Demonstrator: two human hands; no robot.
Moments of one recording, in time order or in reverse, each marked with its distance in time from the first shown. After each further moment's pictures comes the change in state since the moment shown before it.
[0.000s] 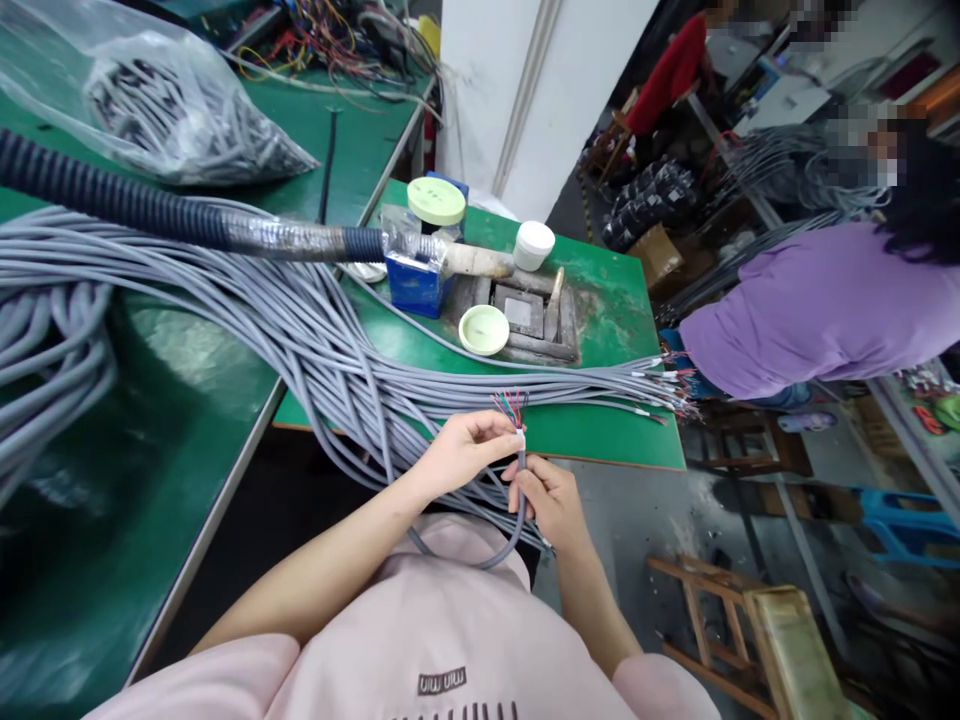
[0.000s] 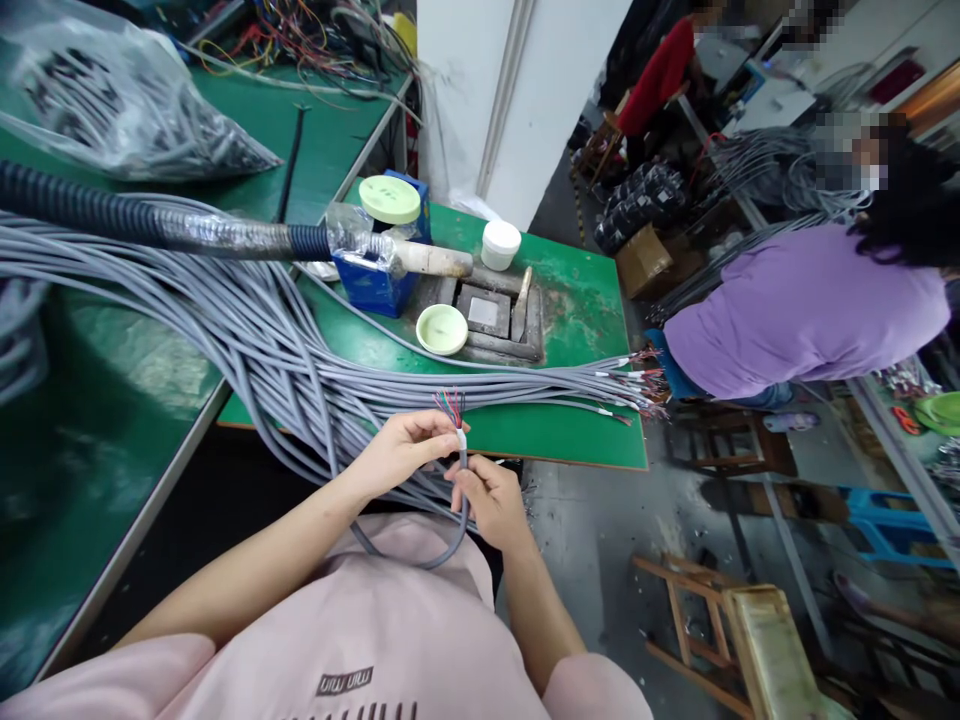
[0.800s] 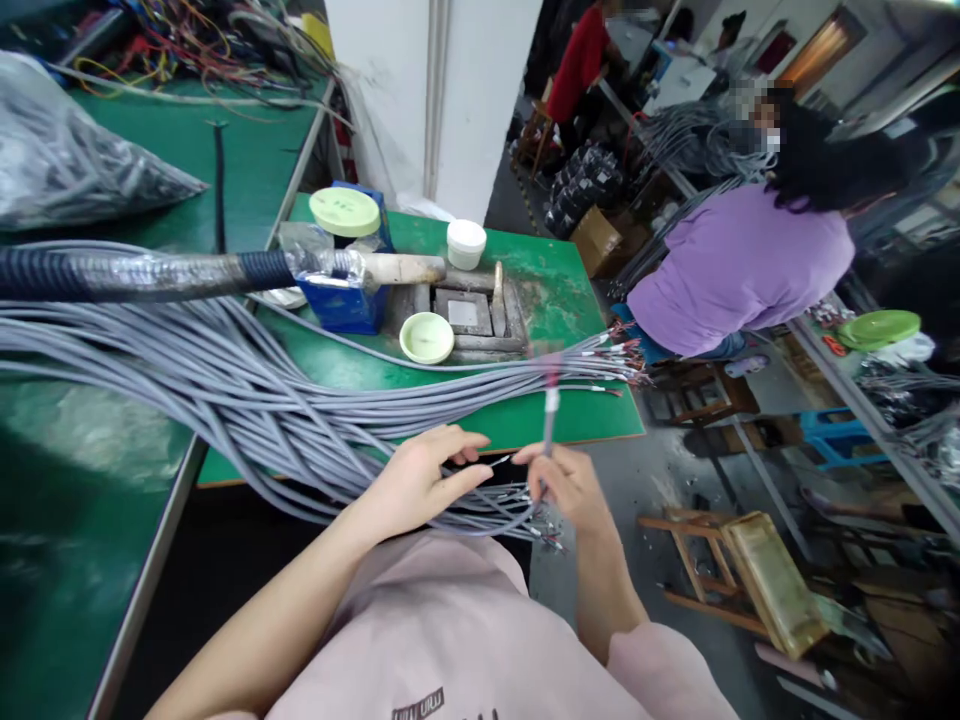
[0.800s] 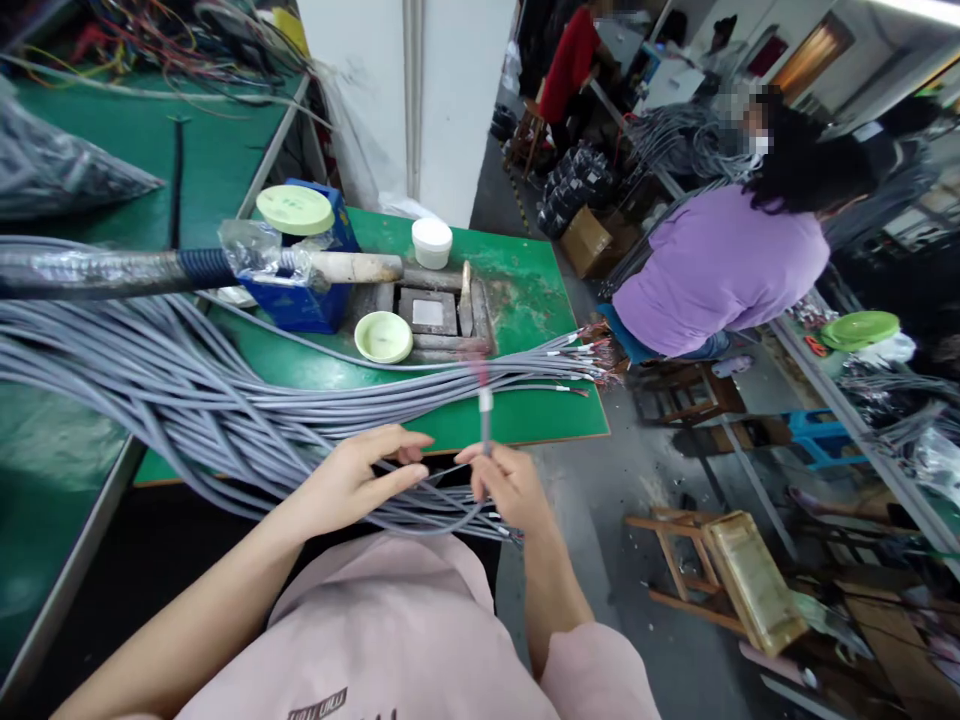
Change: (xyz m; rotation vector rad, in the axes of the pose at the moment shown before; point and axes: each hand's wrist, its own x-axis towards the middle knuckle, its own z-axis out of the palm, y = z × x) left_hand -0.008 0.022 -0.006 0.874 -0.208 0.280; right_hand -0.013 -0.007 -0.046 -0.022 0.174 -0.130
